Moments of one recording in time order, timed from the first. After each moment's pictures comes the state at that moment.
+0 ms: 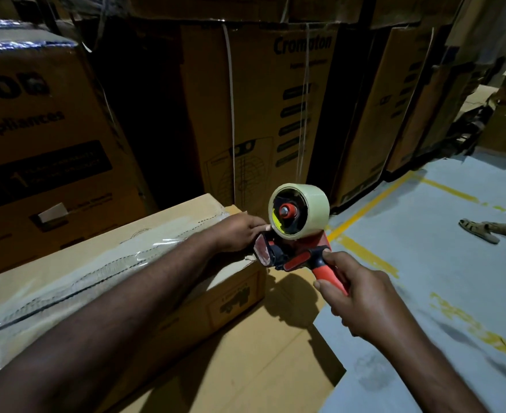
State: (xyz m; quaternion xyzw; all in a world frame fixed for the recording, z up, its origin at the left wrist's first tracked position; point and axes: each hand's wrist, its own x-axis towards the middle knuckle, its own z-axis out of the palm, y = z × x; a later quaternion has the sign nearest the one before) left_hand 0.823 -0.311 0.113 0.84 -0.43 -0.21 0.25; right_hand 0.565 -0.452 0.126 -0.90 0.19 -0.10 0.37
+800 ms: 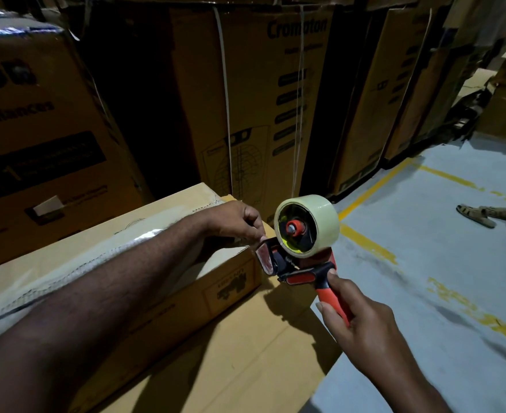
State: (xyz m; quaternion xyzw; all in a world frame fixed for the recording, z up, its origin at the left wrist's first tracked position) left_hand 0.827 -0.303 0.119 0.81 -0.41 -0.31 0.27; right_hand 0.521 -0.431 0.075 -0.90 0.19 -0.20 0.34
